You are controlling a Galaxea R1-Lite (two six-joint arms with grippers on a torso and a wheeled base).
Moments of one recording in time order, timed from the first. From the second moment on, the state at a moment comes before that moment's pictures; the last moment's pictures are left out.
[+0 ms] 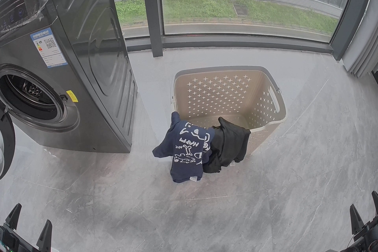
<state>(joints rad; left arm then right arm) 0.00 0.02 -0.02 0.00 -0.02 -0.01 -0.01 0.02 -0.02 0.00 -0.01 0.01</state>
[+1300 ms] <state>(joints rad) 0.00 0.02 -0.02 0.00 -0.02 -0.01 0.03 0.29 -0.14 -0.13 0.09 0.01</state>
